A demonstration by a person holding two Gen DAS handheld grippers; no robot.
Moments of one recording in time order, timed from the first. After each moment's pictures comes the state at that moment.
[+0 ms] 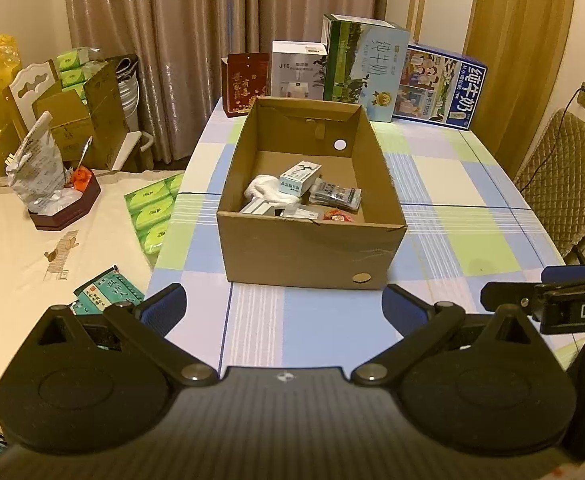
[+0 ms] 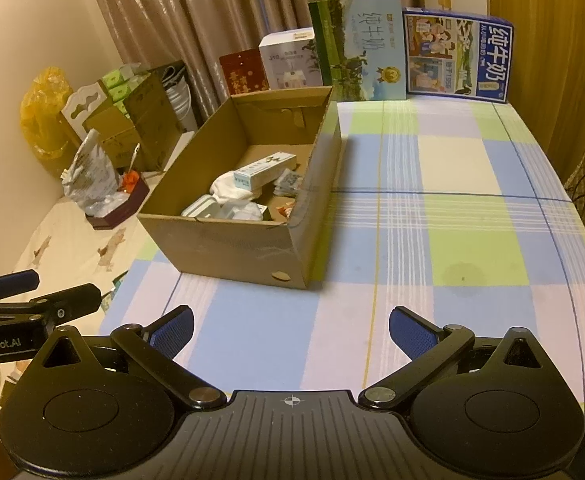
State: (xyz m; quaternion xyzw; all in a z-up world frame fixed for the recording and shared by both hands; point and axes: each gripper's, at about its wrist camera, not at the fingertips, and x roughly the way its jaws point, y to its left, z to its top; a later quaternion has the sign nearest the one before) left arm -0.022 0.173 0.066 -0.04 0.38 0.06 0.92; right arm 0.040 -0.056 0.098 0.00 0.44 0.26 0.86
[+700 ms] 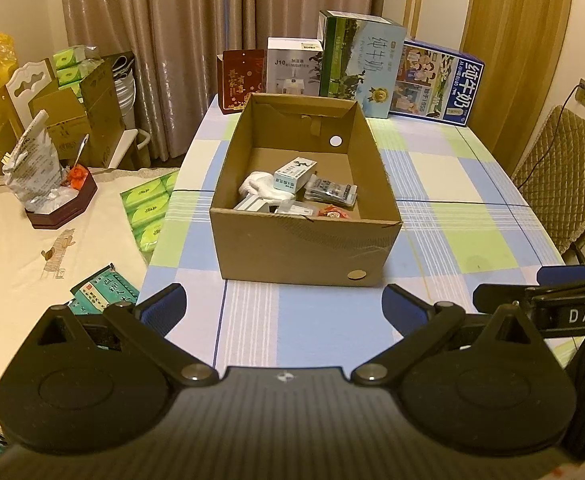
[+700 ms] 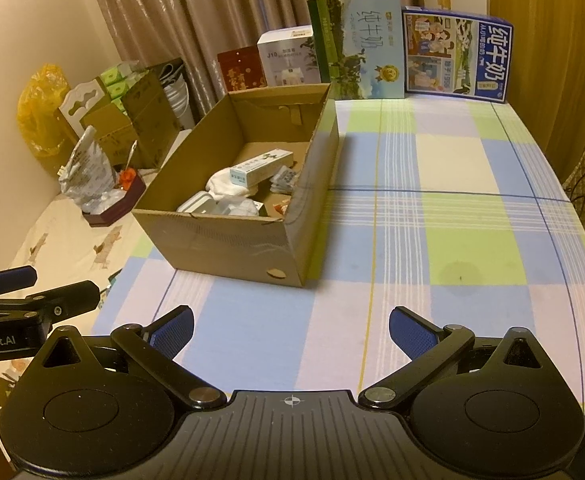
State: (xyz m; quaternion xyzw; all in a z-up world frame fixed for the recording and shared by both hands) left arm -0.022 0.169 0.064 -0.04 0.39 0.06 0.92; right arm 0.042 -0.056 0.094 -0.01 0.44 0.25 0.86
